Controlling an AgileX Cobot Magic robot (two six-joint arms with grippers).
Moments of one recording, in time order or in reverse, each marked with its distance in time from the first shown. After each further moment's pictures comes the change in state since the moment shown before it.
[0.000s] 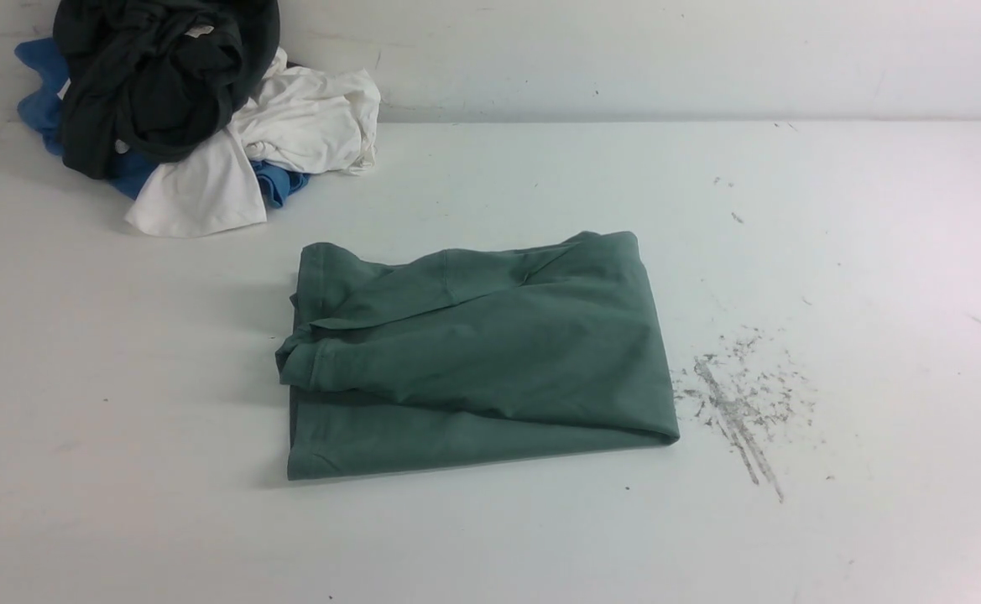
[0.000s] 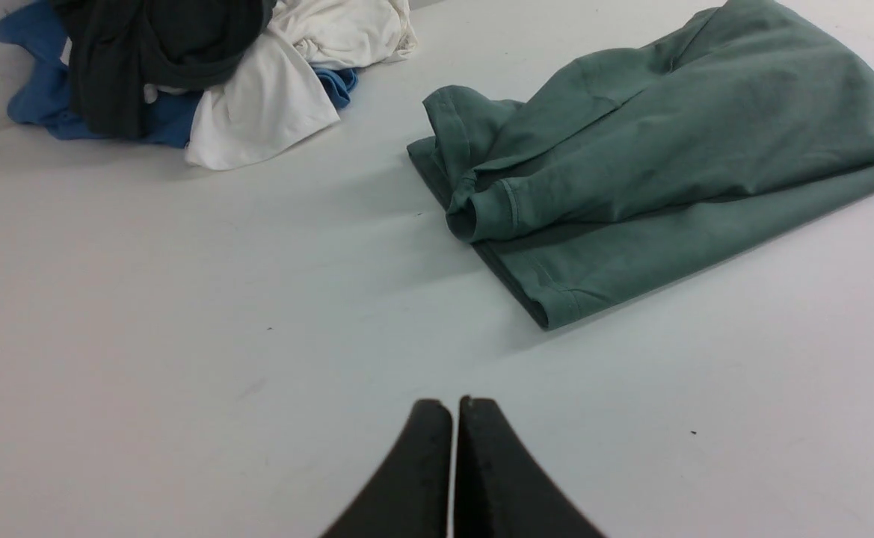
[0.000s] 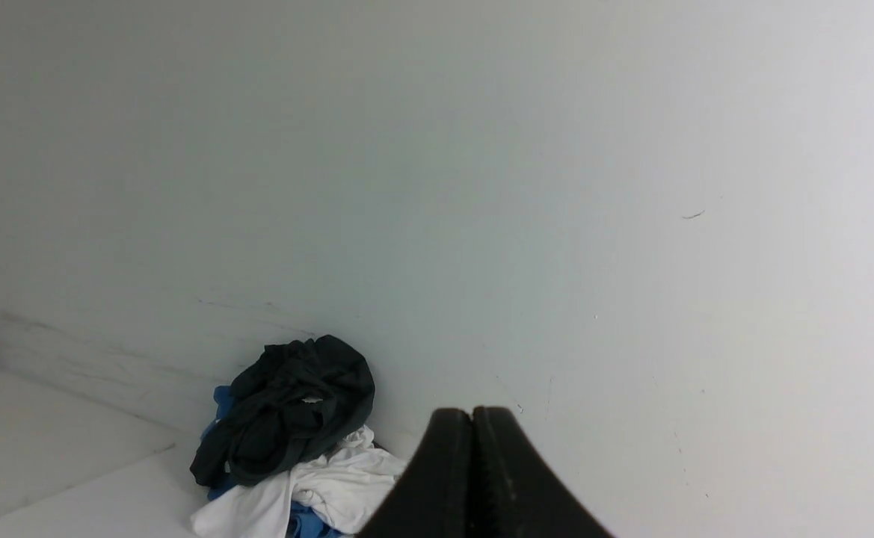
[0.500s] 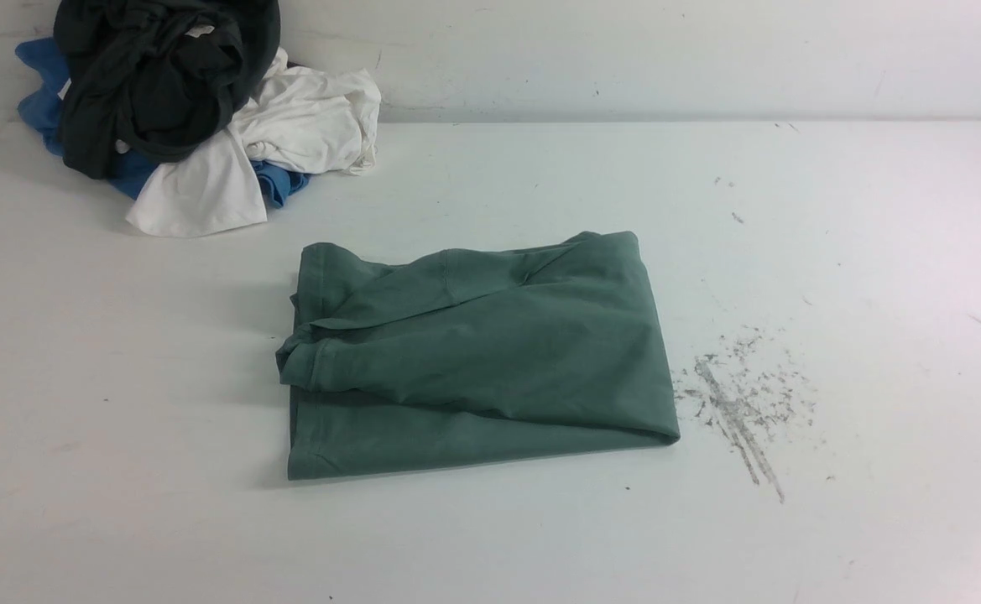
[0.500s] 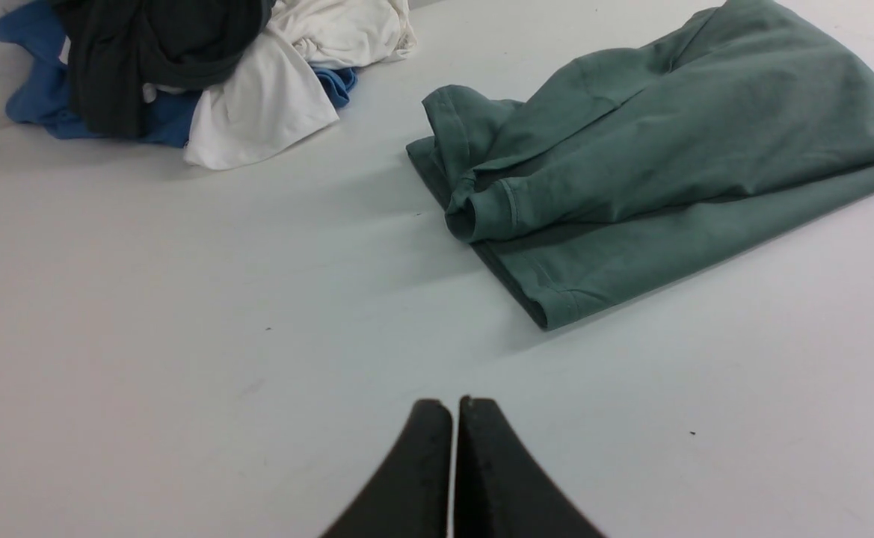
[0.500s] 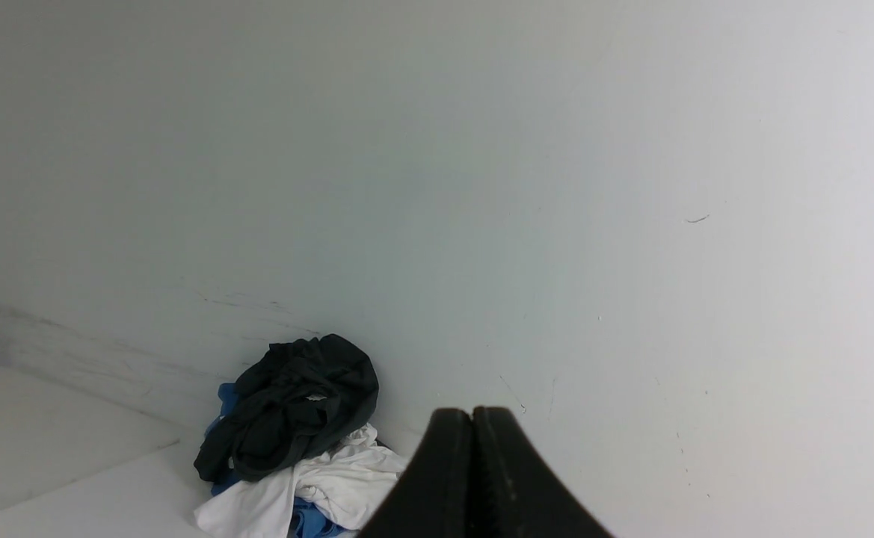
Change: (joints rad) right arm 0.000 -0.007 0.005 0.003 0.014 -0.011; left arm 0.000 0.000 0.000 -0.001 0.000 0.000
